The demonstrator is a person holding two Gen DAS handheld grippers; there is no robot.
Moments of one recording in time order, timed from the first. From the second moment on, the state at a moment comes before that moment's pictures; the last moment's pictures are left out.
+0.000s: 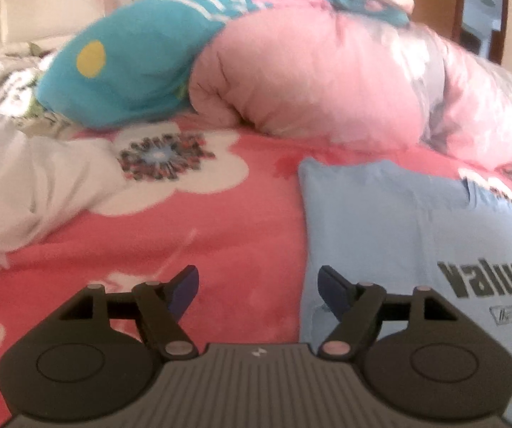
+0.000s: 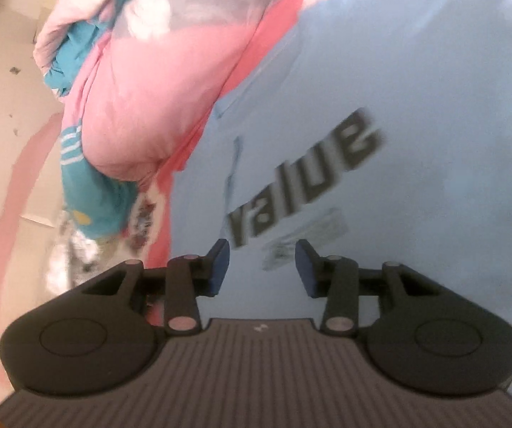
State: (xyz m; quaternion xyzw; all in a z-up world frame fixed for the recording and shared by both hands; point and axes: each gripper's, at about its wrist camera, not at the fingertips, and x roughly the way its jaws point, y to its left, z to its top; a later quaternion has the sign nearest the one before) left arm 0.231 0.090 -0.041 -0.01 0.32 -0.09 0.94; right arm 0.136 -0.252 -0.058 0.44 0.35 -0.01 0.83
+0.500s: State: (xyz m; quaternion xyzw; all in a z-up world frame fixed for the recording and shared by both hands) left arm 0.171 0.059 -0.015 0.03 0.23 -0.15 0.96; right arm 0.070 -0.216 -0.060 0.14 0.34 -0.06 0.93
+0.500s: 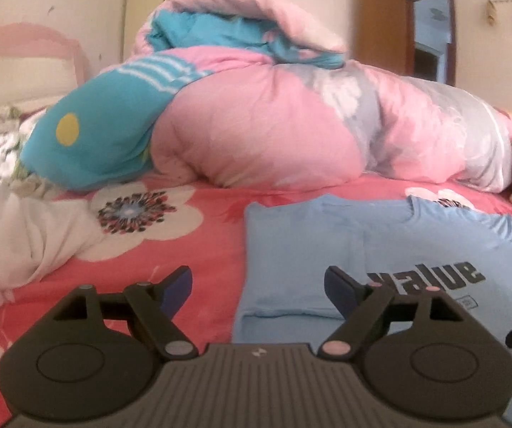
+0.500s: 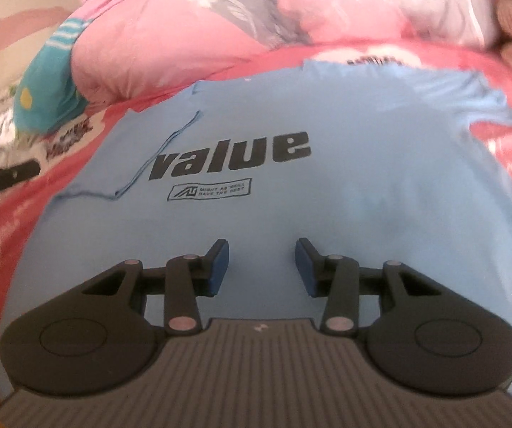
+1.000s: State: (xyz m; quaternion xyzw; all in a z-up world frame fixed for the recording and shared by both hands) left arm 0.101 0.027 -0.006 0.05 0.23 -0.13 0.96; right arm 0.002 -0.207 -0.014 0.09 0.25 0.00 0.96
